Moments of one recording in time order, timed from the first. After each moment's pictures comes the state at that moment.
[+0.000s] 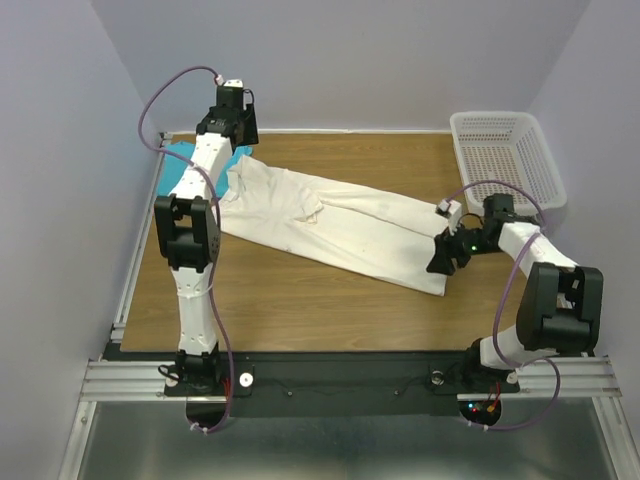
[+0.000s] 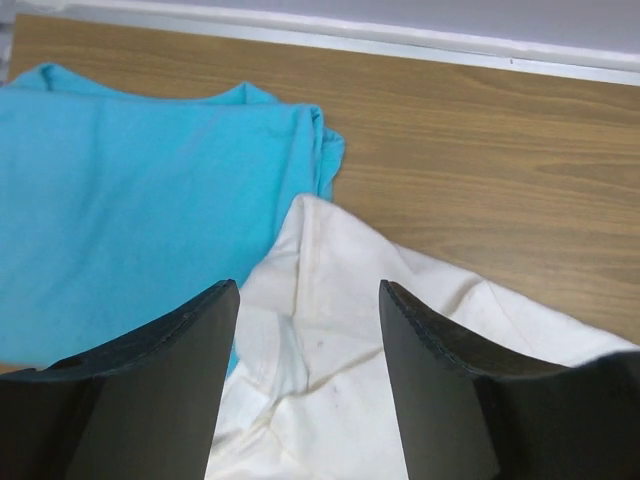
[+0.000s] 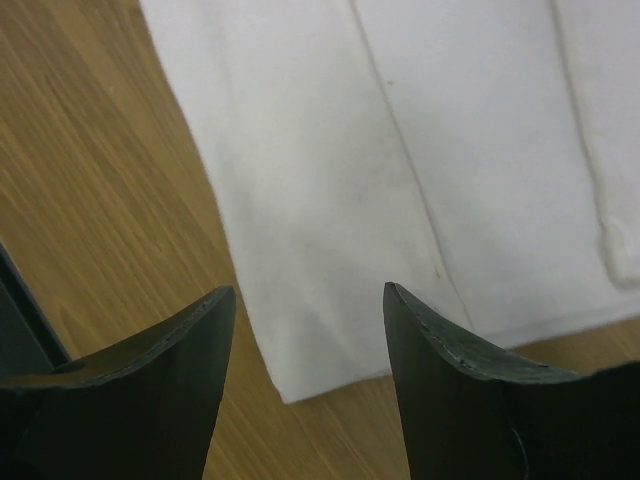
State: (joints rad) left arm -0.13 2.26 2.16 -0.56 -0.20 -0.15; right arm -0.18 1.48 0.89 -0.71 -0.82 -0.77
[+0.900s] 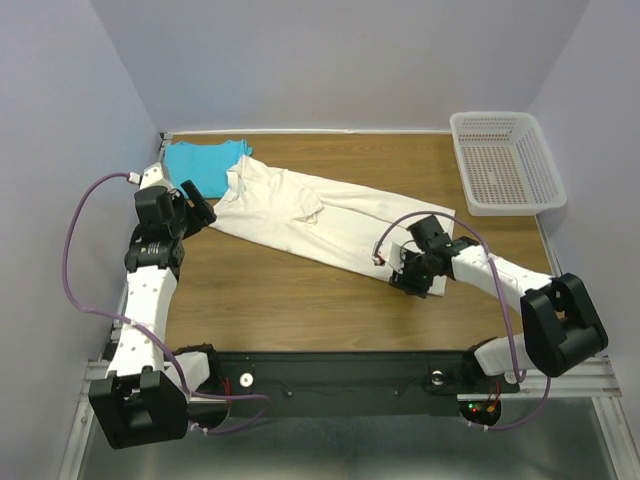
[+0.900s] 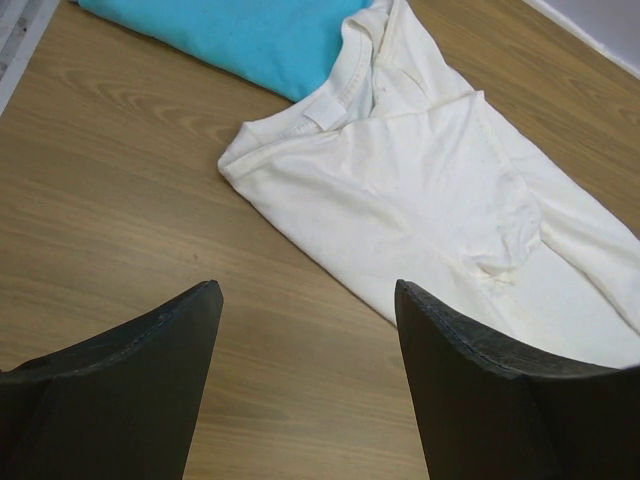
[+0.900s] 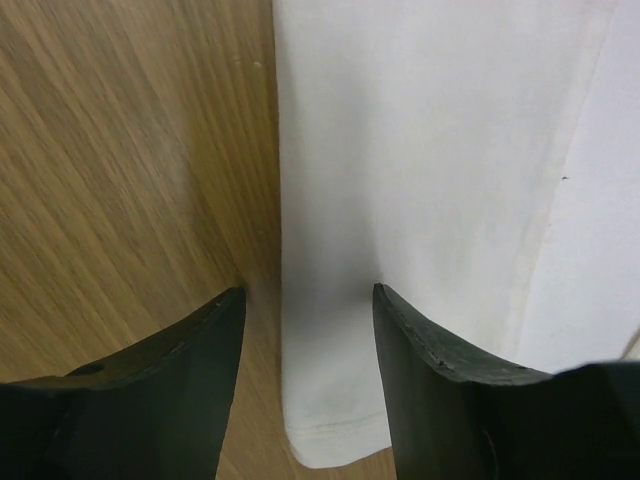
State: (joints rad) left arm 0.12 1.01 0.85 -0.34 0.04 -0.38; right arm 0.43 1.38 0.74 -0.54 -0.27 -0.84
